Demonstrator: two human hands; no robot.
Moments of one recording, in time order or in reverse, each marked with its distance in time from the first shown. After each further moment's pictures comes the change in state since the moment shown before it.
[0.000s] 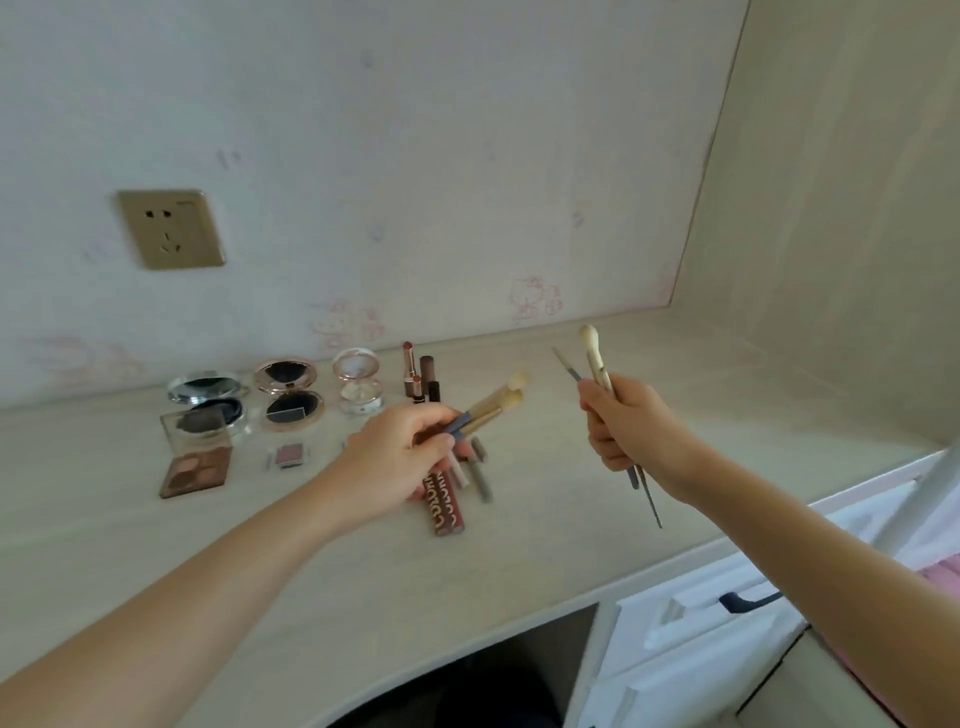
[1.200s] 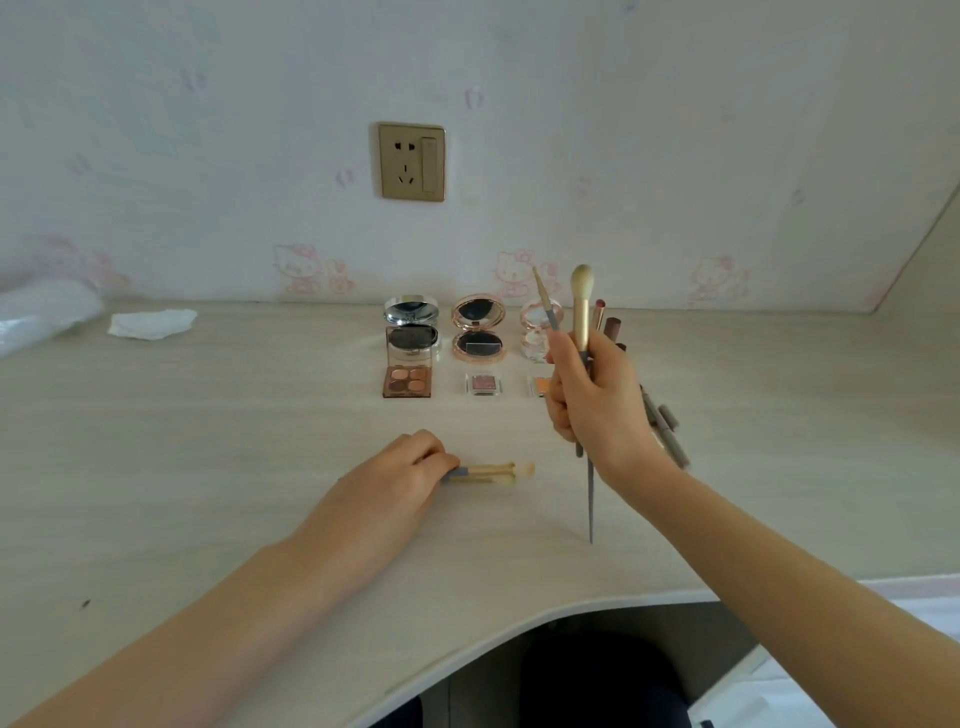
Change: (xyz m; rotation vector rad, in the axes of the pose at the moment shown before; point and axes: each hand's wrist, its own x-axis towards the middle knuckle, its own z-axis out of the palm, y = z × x) left_hand -0.158 -0.103 -0.068 0.675 0.172 0.040; right_hand -0.029 -0.043 0.224 0.174 -0.110 -0.334
